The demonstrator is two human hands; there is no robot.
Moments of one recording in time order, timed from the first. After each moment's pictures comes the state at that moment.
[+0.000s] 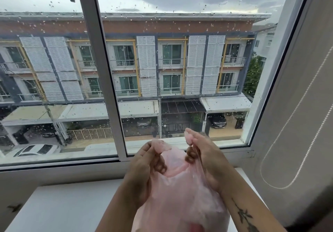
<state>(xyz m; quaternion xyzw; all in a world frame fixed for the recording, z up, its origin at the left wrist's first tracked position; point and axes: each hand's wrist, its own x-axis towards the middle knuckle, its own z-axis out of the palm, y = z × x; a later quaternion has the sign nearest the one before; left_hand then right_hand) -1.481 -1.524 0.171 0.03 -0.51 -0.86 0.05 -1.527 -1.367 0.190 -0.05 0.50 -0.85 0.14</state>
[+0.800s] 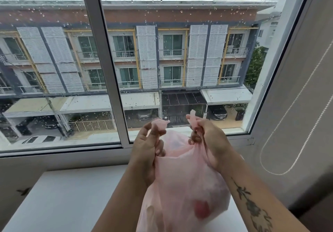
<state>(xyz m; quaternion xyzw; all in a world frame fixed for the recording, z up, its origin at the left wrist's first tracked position) -1.485 -1.517 0.178 0.07 -0.45 -0.88 0.09 -1.534 -1.367 0.192 -0.02 0.56 -0.82 0.10</state>
